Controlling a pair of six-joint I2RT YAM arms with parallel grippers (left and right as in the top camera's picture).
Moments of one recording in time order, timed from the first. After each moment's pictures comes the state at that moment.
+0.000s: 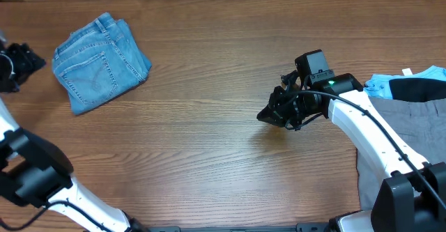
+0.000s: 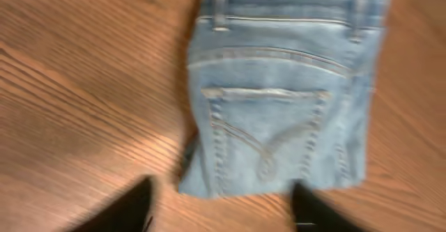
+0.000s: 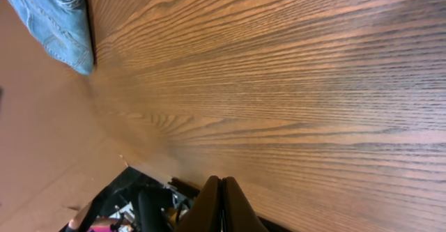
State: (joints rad) left arm 0.65 2.07 2.07 -1.20 0.32 -0.05; right arm 0.27 1.60 1.15 -0.86 -0.68 0.73
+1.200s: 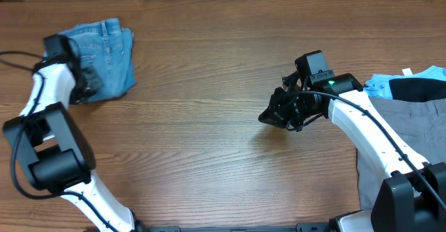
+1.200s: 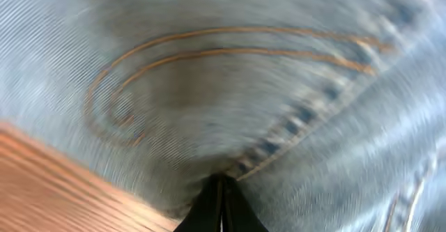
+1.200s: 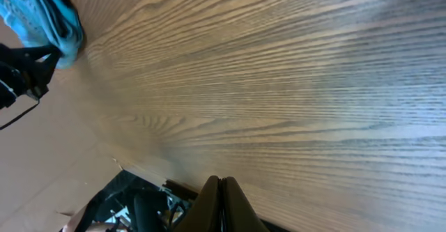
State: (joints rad) left arm 0.40 2.06 1.48 -0.68 -0.05 -0.23; right arm 0.27 1.60 1.15 -0.89 -0.66 0.72
